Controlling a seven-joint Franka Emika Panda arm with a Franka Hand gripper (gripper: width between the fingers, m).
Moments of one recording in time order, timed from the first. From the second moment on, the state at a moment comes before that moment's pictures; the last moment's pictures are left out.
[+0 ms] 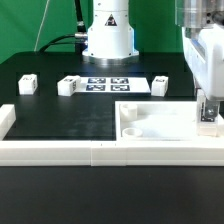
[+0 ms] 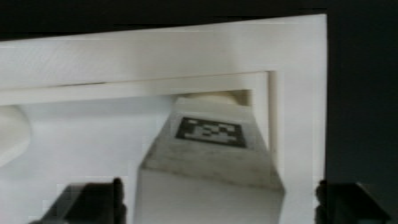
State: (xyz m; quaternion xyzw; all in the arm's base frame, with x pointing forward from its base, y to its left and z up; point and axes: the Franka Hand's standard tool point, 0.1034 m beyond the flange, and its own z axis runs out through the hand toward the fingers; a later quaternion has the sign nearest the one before) arm 0.637 0.114 0.072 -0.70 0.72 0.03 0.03
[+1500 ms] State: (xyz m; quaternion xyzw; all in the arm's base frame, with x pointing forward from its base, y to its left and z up) arm 0.639 0.114 0.072 -0.99 0.10 0.01 0.01
